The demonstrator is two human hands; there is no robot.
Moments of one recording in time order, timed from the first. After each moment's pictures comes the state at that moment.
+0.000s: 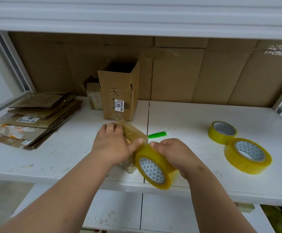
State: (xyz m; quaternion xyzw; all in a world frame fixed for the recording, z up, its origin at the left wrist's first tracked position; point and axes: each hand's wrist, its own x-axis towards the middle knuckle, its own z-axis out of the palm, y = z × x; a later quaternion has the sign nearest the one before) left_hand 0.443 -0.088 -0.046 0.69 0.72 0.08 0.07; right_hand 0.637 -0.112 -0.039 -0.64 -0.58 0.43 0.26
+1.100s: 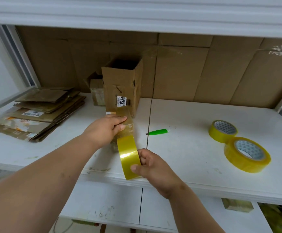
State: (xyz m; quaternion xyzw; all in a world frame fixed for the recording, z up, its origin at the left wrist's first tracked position) left_hand 0.395 -0.064 -0.040 0.76 0.62 0.18 0.11; right_hand 0.602 -0.147 -0.092 -0.43 -0.58 0.61 0.34
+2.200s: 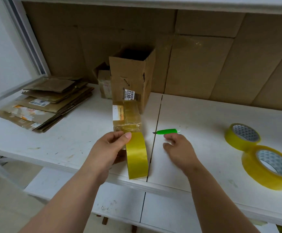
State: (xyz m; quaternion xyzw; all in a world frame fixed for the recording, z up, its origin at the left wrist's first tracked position) left_hand 0.436 -0.125 -0.074 0.35 0.59 0.52 0.51; right_hand 0.647 -0.058 -0.105 -0.63 -0.65 0.31 0.29
